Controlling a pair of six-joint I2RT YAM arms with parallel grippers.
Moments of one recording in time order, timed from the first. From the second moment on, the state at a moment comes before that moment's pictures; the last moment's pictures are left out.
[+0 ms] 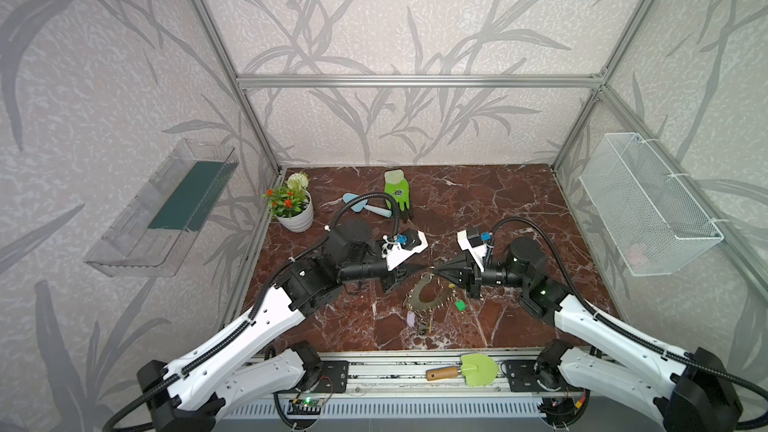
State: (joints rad) left arm -0.80 0.99 1.02 -0.48 0.44 0.30; right arm 0.65 0.98 0.54 0.34 -0.82 0.27
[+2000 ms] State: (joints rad) left arm -0.81 0.93 0.76 -0.17 0.37 -0.02; right arm 0.65 0.87 0.63 0.22 -0.69 0.26
